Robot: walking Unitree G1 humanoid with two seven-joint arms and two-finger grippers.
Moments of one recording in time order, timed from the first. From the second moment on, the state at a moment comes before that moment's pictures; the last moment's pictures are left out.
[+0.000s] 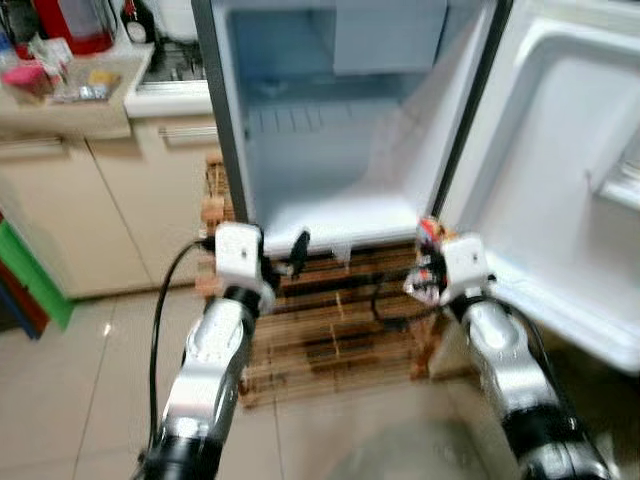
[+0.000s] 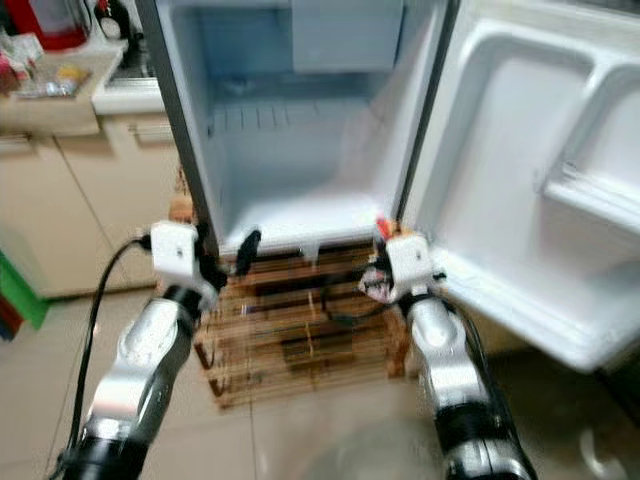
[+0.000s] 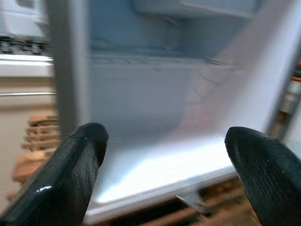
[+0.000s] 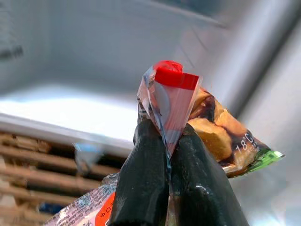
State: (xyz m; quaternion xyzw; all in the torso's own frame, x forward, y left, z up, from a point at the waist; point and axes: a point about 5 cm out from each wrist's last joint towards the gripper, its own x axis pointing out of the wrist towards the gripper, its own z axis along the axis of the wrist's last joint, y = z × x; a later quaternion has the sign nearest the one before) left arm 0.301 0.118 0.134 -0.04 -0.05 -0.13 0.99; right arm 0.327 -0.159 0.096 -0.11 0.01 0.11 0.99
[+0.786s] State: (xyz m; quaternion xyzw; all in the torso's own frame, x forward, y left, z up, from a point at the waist) left arm 0.267 0.125 0.151 0.04 -0.06 -0.23 0.97; right arm 0.357 -0.074 0.109 -0.11 0.02 0.22 0.97
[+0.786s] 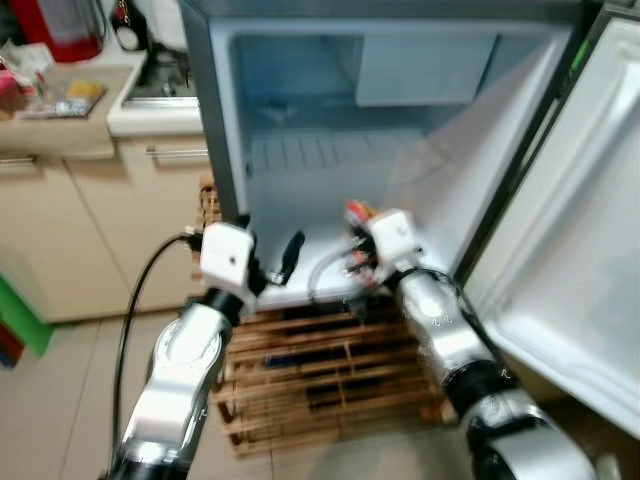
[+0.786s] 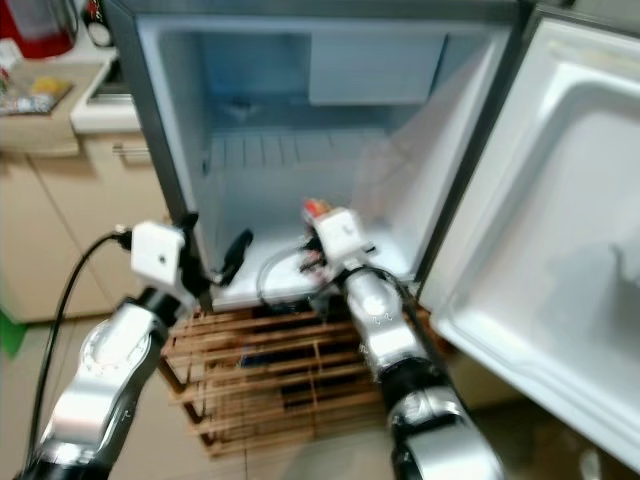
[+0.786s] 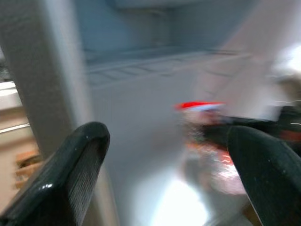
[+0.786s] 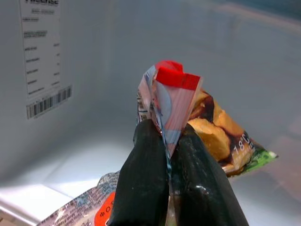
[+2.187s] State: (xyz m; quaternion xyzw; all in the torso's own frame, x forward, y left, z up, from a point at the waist) left arm 0.148 0.109 0.149 0.02 0.07 -0.24 0.97; right arm 0.379 -0.015 0.155 -0.13 -0.01 0.11 0.98
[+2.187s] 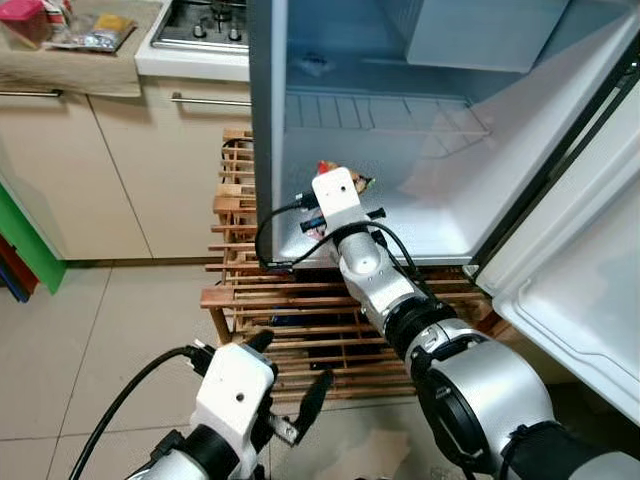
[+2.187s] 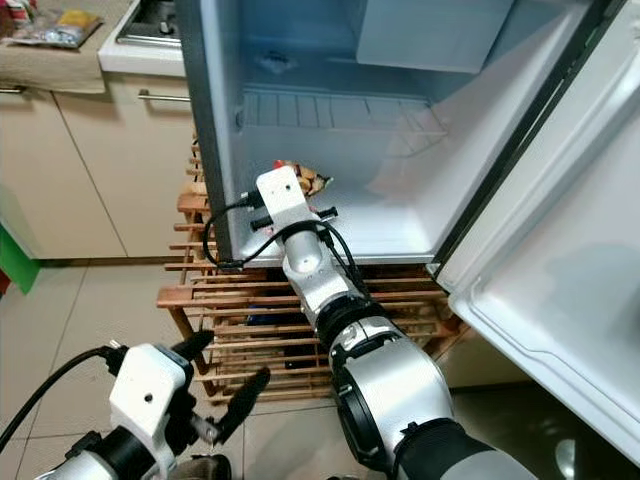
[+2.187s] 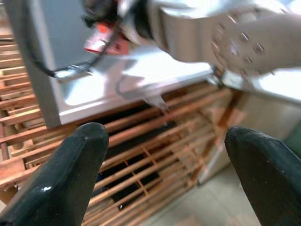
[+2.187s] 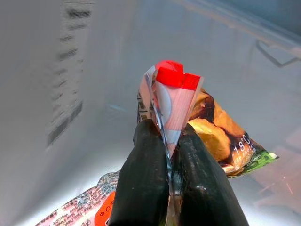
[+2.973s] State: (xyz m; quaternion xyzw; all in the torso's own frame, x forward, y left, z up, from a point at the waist) left arm 0.145 0.109 0.153 0.01 0.05 -0.18 0.98; right arm 0.385 -0.030 0.152 -0.10 0.02 0.10 0.99
